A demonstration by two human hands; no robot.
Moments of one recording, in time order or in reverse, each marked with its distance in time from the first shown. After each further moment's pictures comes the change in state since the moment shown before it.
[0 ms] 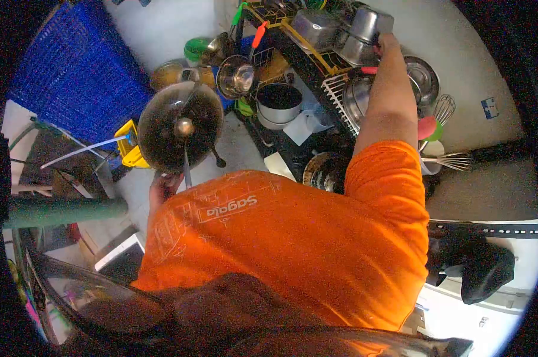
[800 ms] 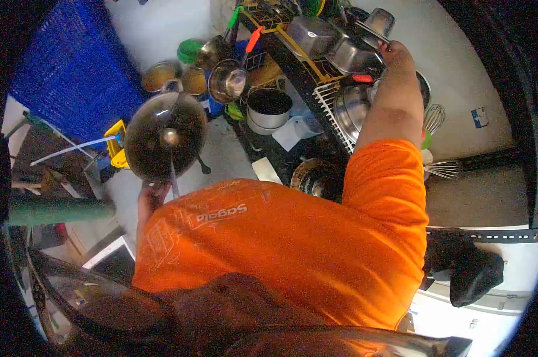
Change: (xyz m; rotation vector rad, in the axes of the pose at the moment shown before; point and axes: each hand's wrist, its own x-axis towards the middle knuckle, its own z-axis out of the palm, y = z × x) left_hand -0.011 -0.003 -0.018 0.027 0.022 0.053; right_hand 0.005 -0.039 -0.039 0.492 -0.026 0.143
